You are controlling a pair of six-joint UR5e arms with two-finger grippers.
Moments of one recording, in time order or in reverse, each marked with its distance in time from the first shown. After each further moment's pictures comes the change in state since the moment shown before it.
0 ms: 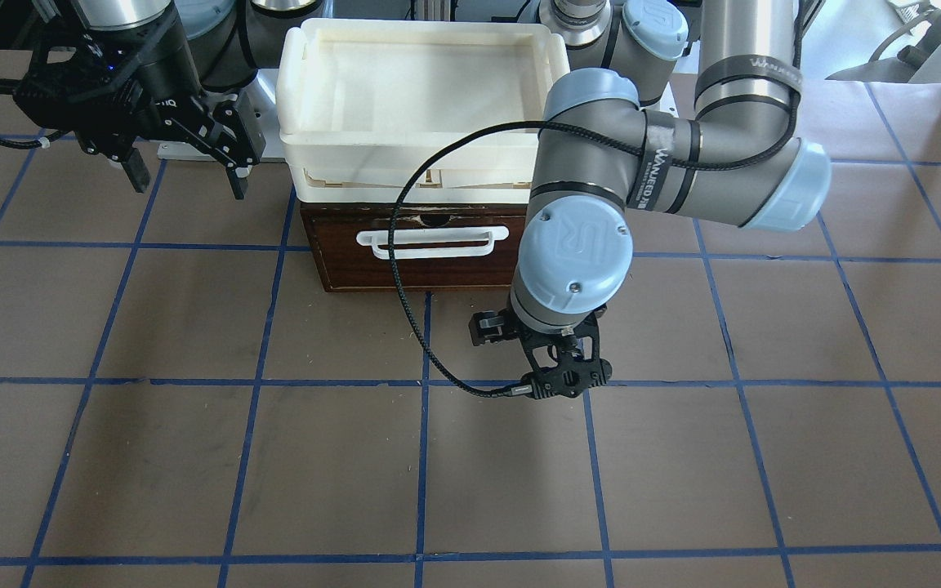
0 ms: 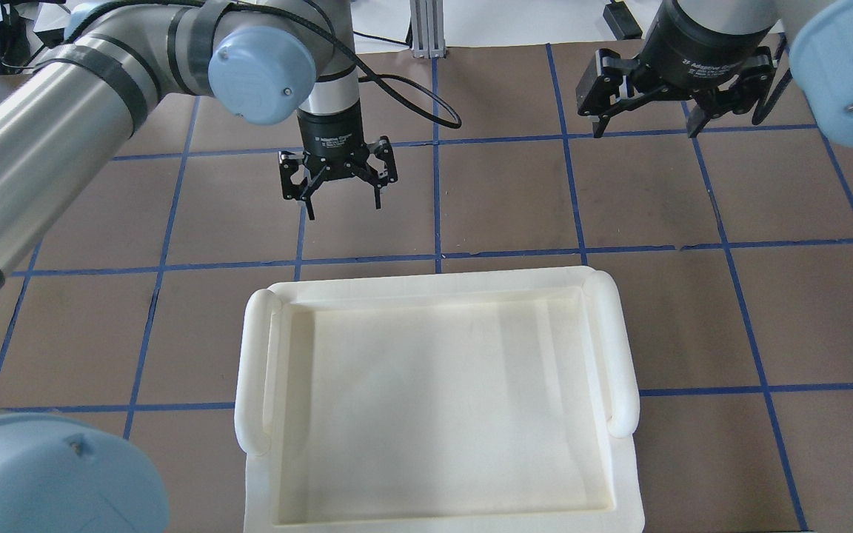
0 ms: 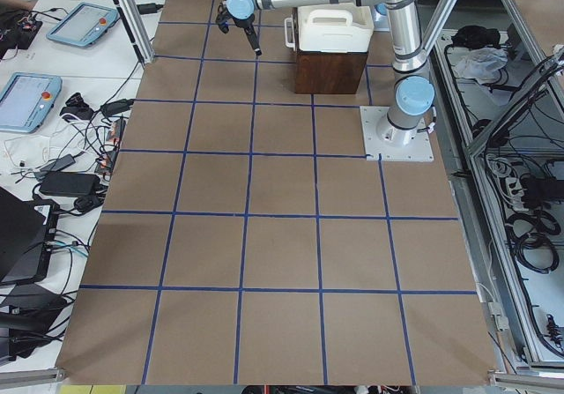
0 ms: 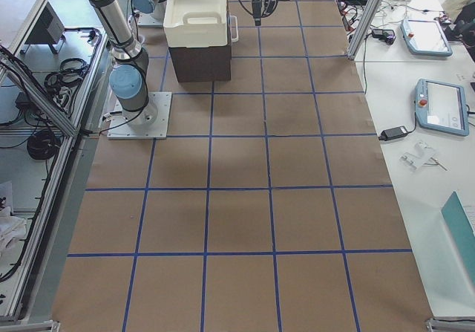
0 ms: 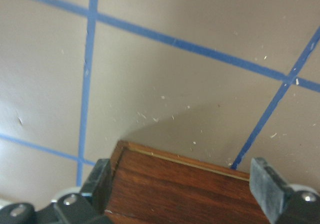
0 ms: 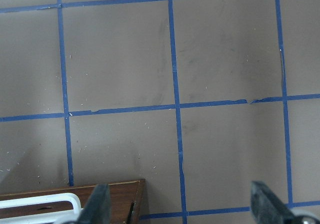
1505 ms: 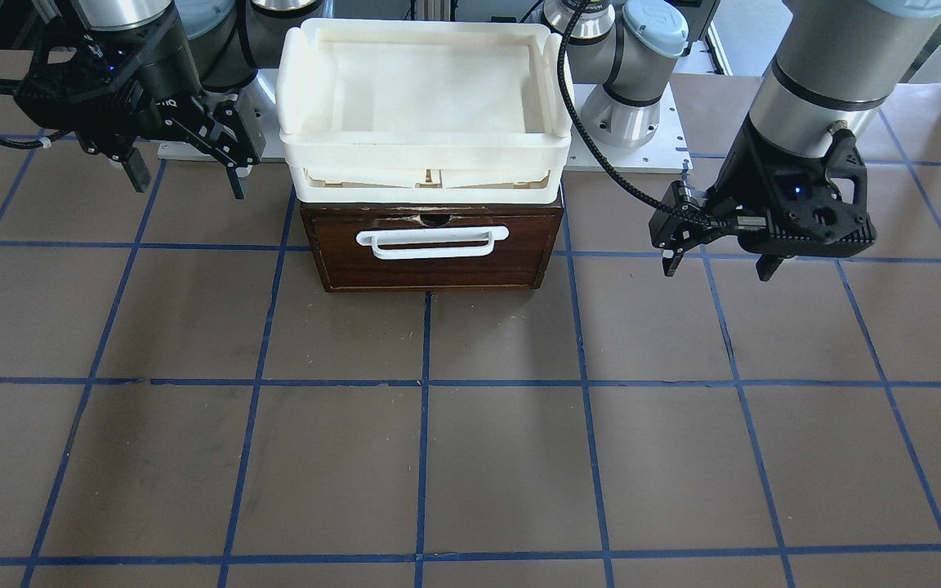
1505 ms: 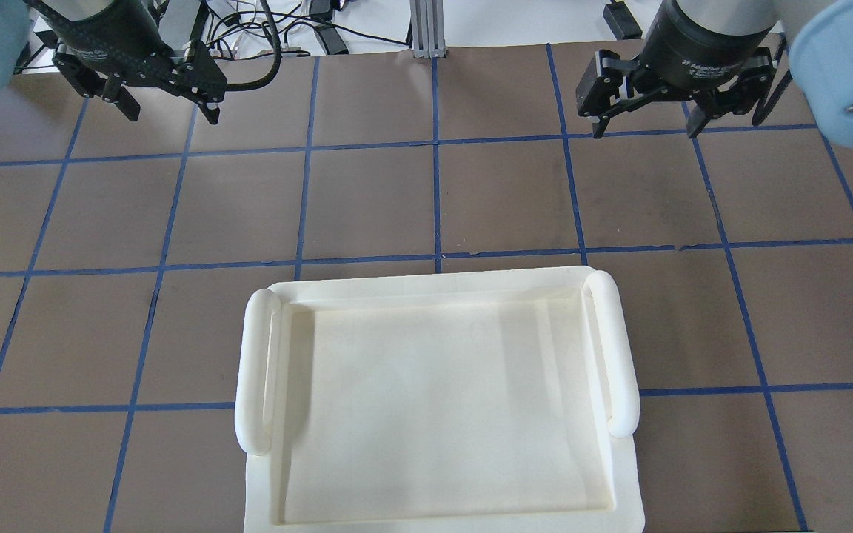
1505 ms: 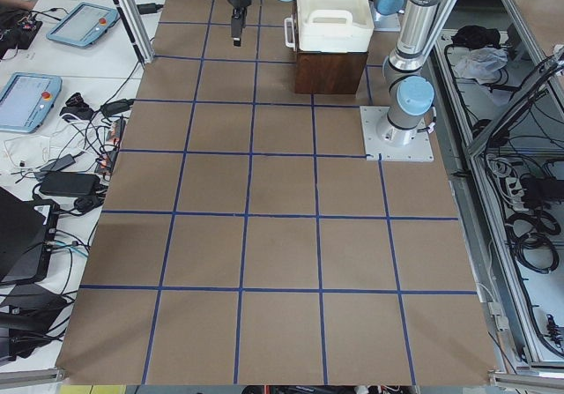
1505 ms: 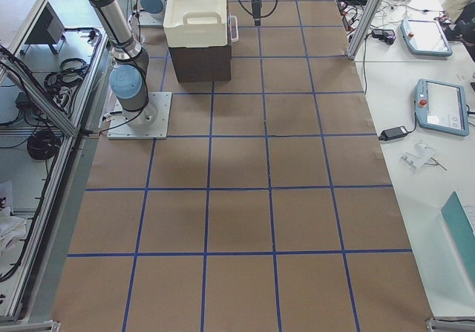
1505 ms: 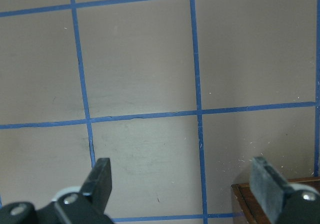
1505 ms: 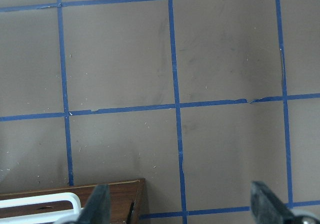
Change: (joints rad) left arm 0.230 0.332 -0.111 0.116 0.017 0.450; right arm 0.000 -0.001 0.002 0.001 0.001 0.000
